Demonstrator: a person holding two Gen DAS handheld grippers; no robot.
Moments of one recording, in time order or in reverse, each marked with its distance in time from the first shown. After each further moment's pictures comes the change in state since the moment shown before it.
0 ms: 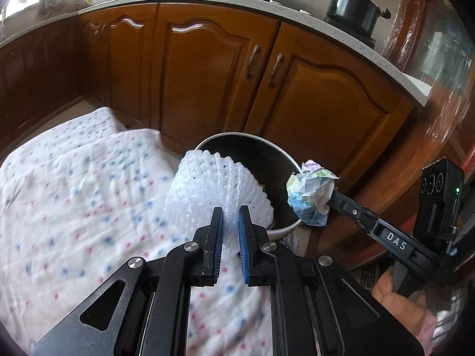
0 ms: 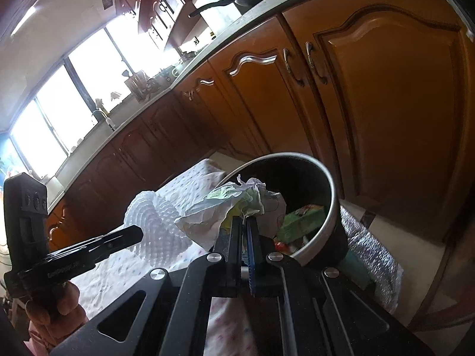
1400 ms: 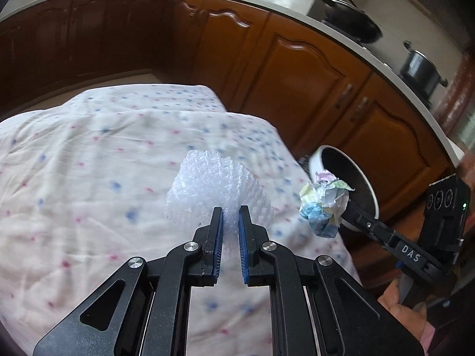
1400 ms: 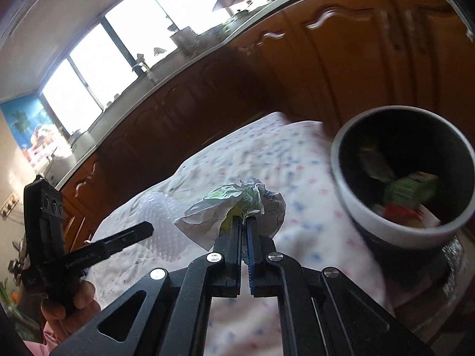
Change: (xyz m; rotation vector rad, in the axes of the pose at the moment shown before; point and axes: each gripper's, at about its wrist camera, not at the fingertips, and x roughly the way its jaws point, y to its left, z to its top) left arm -0.074 0.164 -0.071 -0.290 -0.060 0.128; right arm 0.050 0.122 -0.064 -0.080 0.145 0.172
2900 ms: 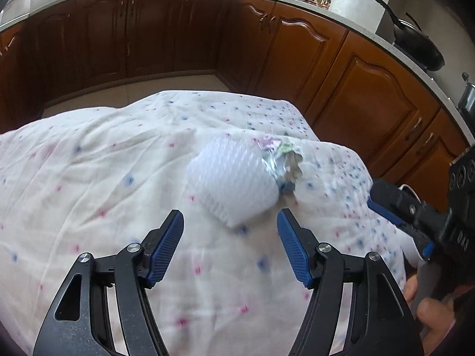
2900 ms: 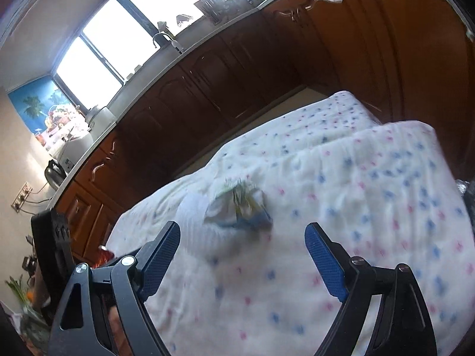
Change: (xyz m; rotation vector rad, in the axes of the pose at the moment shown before) left arm 0.008 0.126 0.046 -0.123 -0.015 0.253; right arm 0.175 0.103 0.064 -0.074 0.187 0.148
